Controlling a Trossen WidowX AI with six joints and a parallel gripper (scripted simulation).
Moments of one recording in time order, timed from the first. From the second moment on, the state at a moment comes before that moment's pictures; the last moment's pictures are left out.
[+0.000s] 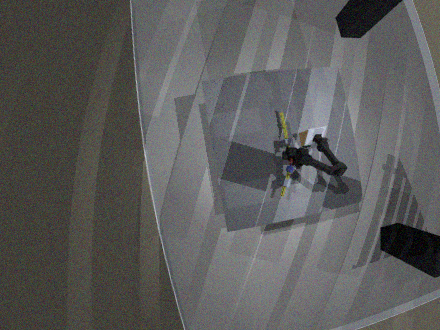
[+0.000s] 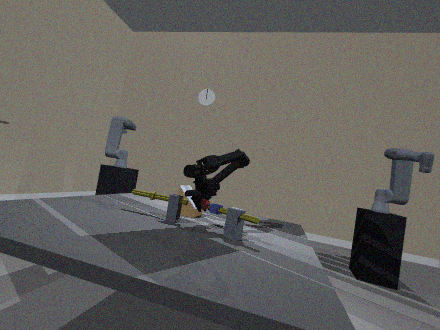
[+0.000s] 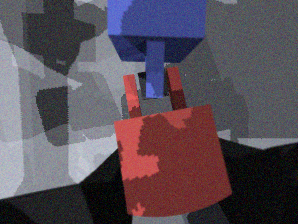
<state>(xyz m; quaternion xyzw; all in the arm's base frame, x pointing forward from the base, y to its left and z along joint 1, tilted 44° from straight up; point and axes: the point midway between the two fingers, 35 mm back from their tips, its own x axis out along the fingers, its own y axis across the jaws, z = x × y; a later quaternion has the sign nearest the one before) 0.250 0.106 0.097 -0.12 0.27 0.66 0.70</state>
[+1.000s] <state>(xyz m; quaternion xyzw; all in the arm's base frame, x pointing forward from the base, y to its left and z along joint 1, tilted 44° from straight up) 0.251 0.106 0.097 -0.12 0.26 0.66 0.70</state>
